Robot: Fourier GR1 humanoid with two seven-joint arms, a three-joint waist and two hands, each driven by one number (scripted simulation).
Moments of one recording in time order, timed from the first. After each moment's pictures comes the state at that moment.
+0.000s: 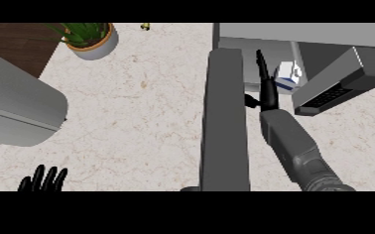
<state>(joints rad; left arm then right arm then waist) 0.63 0.17 -0.07 -1.88 0.30 -0.32 -0.57 -0.84 -0.08 -0.24 -0.14 0.06 -0.38 -0.90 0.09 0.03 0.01</state>
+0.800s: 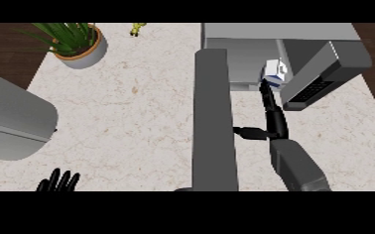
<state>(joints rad) 0.67 0.14 -0.12 -1.89 0.22 -0.30 -0.55 -0.62 -0.08 -0.24 -0.18 0.05 -0.12 -1.04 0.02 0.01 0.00</state>
